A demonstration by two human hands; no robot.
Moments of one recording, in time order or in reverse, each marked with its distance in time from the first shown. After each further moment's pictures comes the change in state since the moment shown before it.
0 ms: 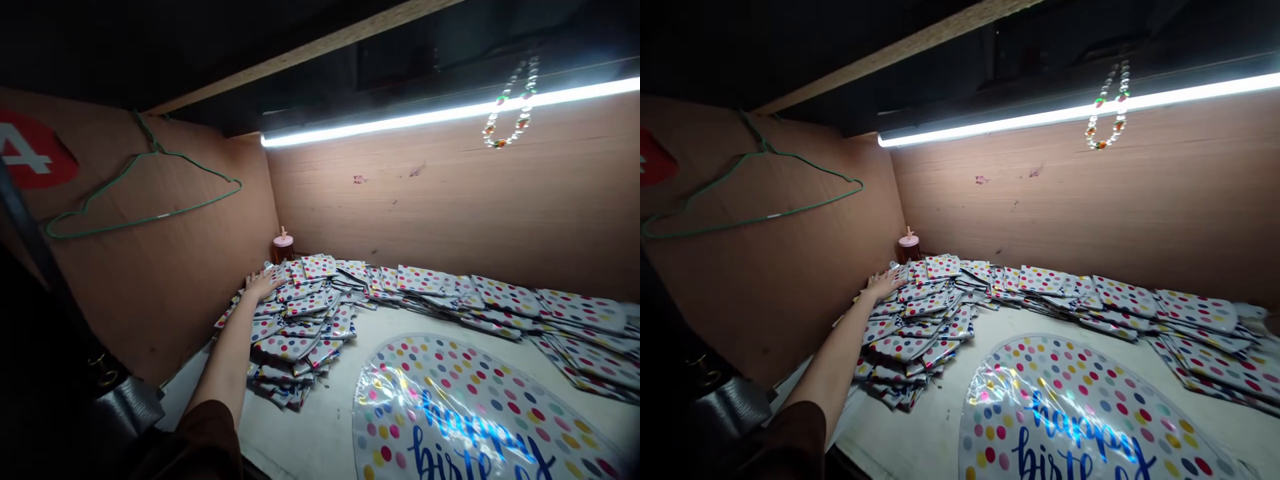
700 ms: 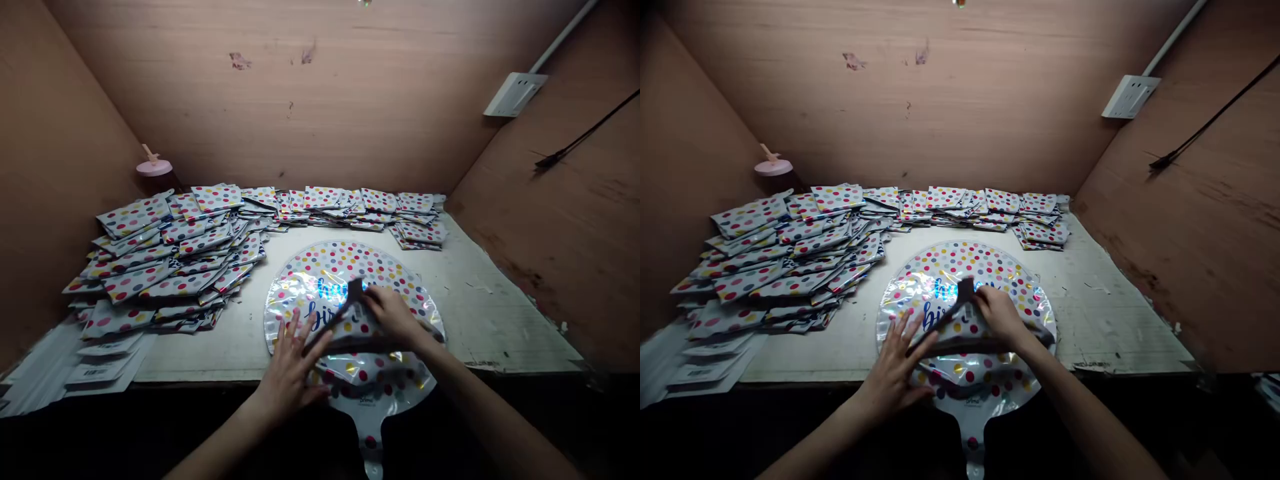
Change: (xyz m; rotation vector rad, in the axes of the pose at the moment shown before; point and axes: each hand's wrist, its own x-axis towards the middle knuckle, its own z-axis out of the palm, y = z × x) left_hand -0.381 0.185 0.048 -0.391 -0.299 0.960; right_hand 0.026 -0.014 -0.127 0.146 -0.502 0.404
